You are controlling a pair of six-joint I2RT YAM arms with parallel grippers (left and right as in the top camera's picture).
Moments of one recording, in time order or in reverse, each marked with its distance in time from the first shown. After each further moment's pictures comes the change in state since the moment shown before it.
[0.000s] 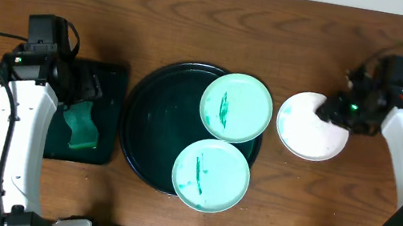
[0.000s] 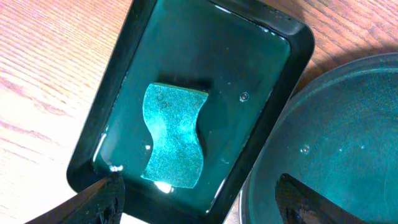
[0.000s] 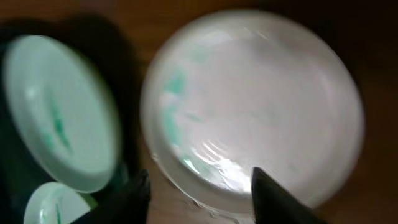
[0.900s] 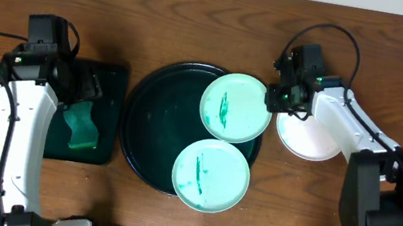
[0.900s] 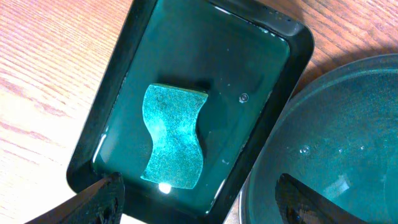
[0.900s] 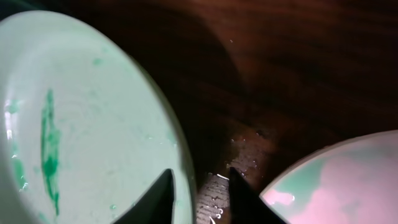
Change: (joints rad) left arm 0.000 0.000 0.000 0.002 0.000 0.000; right arm 0.301 0.256 0.006 0.301 0.103 -0.006
